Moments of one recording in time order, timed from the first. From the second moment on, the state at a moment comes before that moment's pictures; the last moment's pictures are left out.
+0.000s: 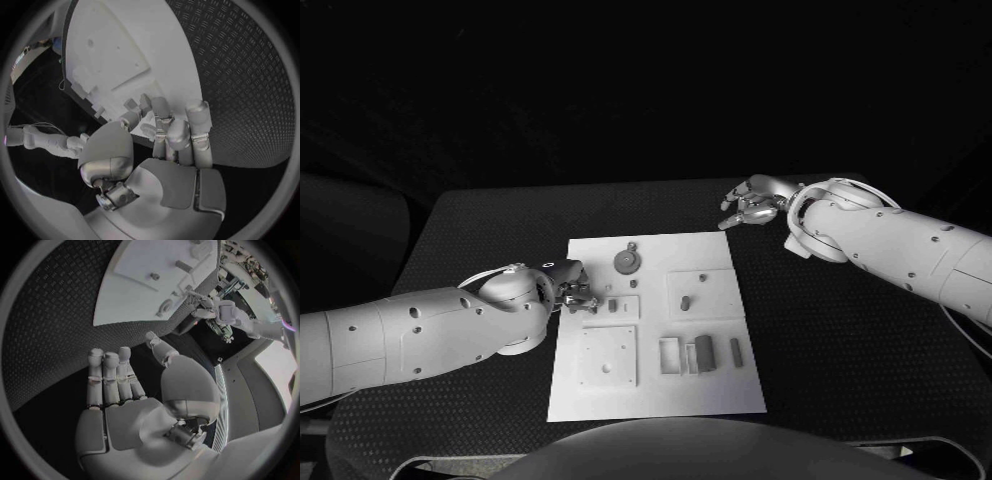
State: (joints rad) left arm 1.07 -0.82 -0.24 1.49 -1.41 -0.27 -0.48; left_hand 0.77 -0.16 0.64 -0.08 0.13 1.08 0.01 0.68 0.51 1.37 -0.10 0.81 0.55 1.30 -0.19 1.45 0.74 0.04 1.41 -0.25 0.75 1.31; right arm 1.16 -0.59 -0.01 1.01 -1.24 -0.09 0.03; right_hand 0.97 -0.12 0.52 -0.23 0.05 0.75 0.18 0.11 0.67 0.92 0.09 1.07 0.86 1.03 -0.01 1.26 0.97 0.22 0.92 0.03 1.11 1.28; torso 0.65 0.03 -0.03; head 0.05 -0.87
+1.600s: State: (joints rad) left arm 1.07 -0.83 -0.24 1.48 -1.34 -0.27 -0.49; left_hand 0.73 -0.17 0.54 -0.09 0.20 1.06 0.01 0.69 0.50 1.37 -0.09 0.81 0.56 1.30 -0.19 1.45 0.74 0.04 1.40 -0.26 0.75 1.31; right arm 1.16 -0.59 -0.01 1.00 -1.24 -0.09 0.02; right_hand 0.97 -0.12 0.52 -0.23 0.05 0.75 0.18 0.11 0.67 0.92 0.09 1.07 0.86 1.03 -0.01 1.26 0.97 0.22 0.91 0.03 1.11 1.28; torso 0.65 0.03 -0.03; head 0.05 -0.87
